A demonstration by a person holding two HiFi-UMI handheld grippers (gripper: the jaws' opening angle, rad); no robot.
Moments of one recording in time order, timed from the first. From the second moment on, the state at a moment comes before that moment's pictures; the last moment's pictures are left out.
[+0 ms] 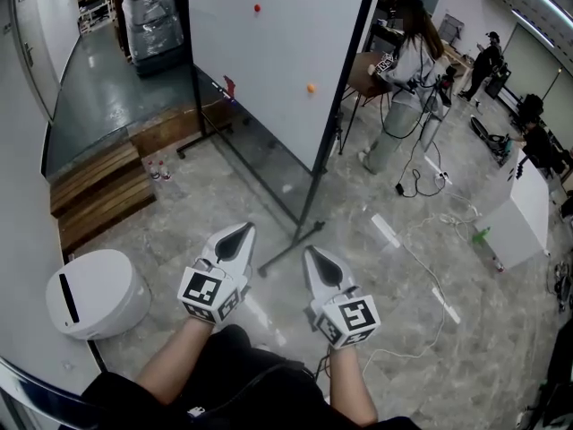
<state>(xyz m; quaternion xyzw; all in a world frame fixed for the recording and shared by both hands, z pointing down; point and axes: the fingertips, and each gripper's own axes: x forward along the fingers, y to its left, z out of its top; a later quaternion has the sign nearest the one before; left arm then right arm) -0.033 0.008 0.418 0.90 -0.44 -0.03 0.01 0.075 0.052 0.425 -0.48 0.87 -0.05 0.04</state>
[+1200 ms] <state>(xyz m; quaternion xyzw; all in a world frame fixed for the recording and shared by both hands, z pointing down) -0.074 -0.146 0.411 0.91 -0.42 -0.04 0.02 0.037 -0.100 0.413 -0.50 0.86 -0.05 0.03</state>
